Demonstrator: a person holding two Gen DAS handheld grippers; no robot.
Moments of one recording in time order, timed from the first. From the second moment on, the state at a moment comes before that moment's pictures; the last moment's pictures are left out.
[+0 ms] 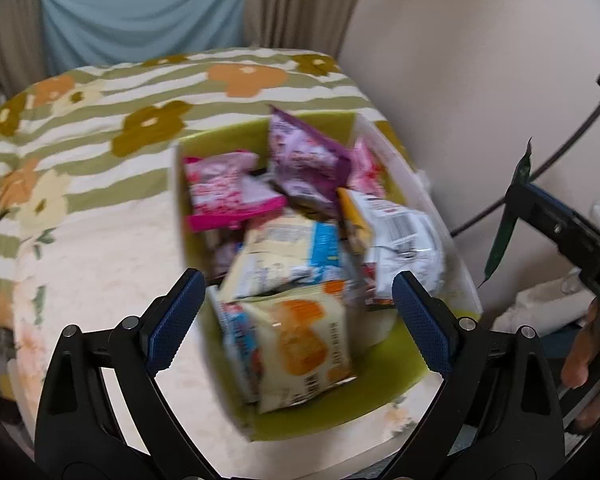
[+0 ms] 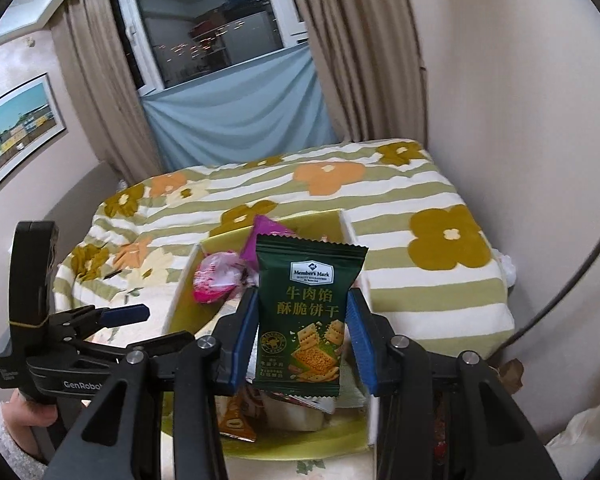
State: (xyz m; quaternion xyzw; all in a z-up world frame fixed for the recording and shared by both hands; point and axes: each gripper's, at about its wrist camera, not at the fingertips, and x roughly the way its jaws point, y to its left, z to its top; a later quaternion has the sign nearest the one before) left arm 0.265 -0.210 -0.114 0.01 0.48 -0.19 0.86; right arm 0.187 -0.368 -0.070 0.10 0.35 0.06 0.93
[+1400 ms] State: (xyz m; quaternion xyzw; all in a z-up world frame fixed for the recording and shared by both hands) left arm 0.151 -0.062 -0.020 0.01 0.35 -0.07 0.93; right arm 0.158 -0.251 -0.024 0.04 0.34 0.09 0.94
